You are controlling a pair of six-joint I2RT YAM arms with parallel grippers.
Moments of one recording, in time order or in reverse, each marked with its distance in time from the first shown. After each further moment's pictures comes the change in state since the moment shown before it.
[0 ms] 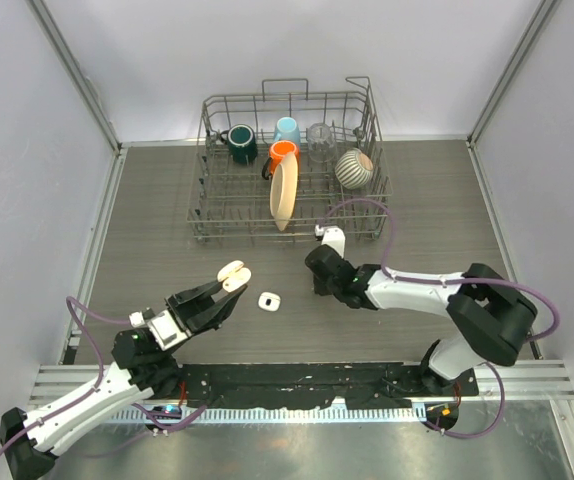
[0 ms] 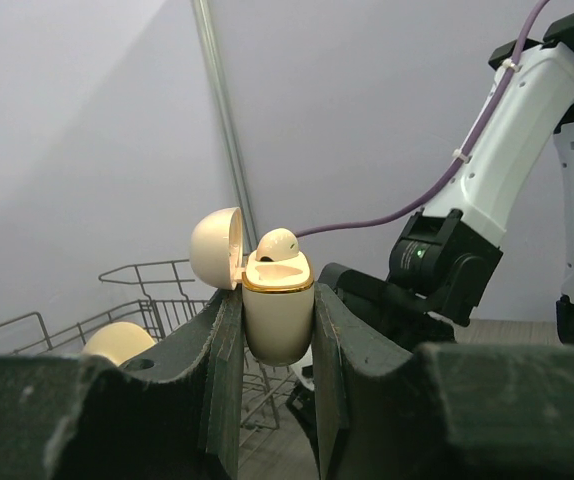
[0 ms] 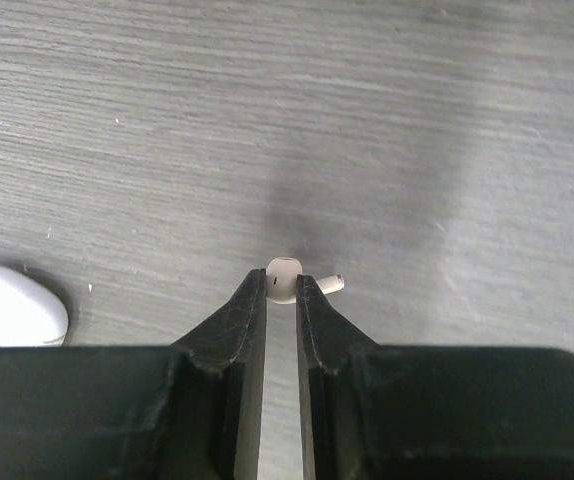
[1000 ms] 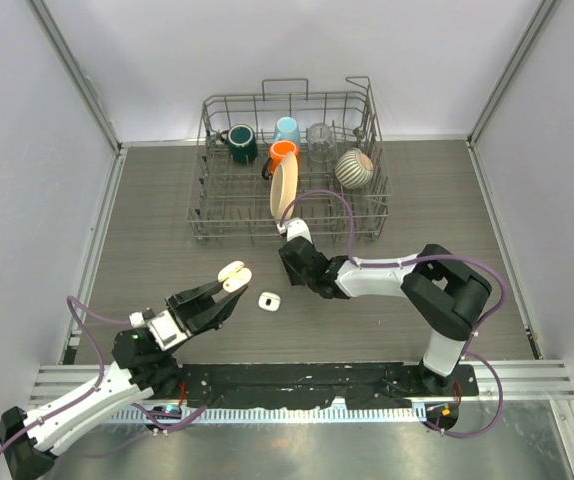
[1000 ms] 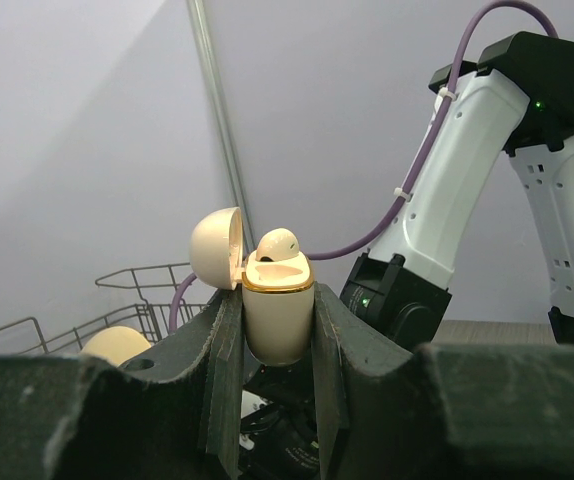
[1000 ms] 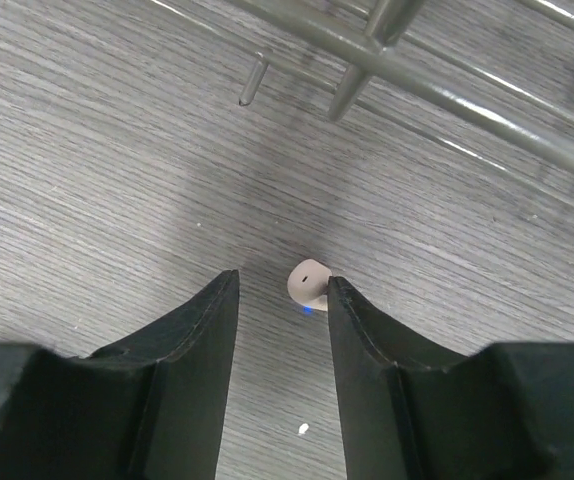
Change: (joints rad) left arm 0.000 0.015 0.000 0.019 0.009 -0.002; right arm 0.019 0.231 0.182 0.118 0.029 -0.296
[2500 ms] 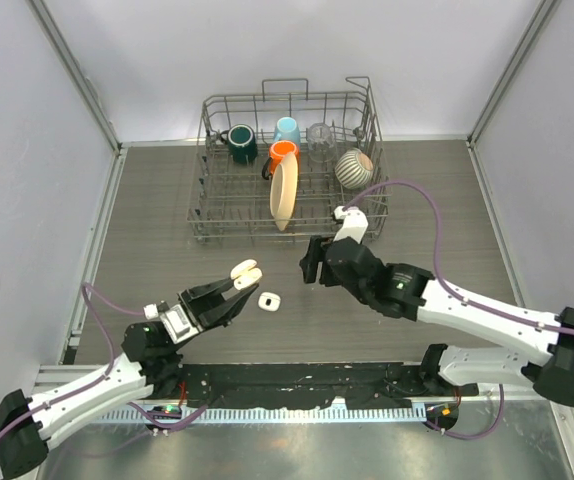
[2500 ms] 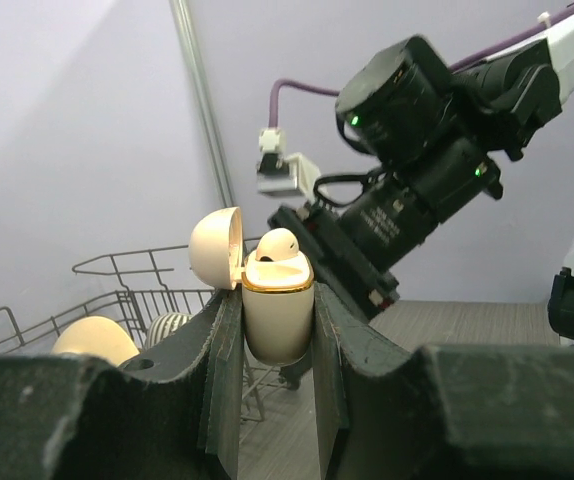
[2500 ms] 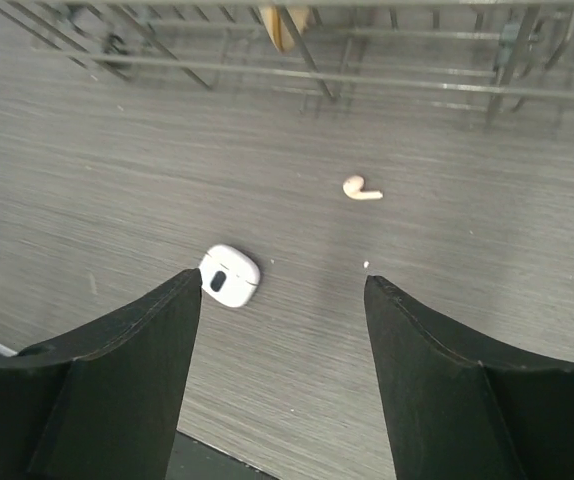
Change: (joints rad) left arm 0.000 0.226 0.000 0.174 0.026 -0.010; right arm 0.114 -0.672 -0.010 -0.427 0.065 0.394
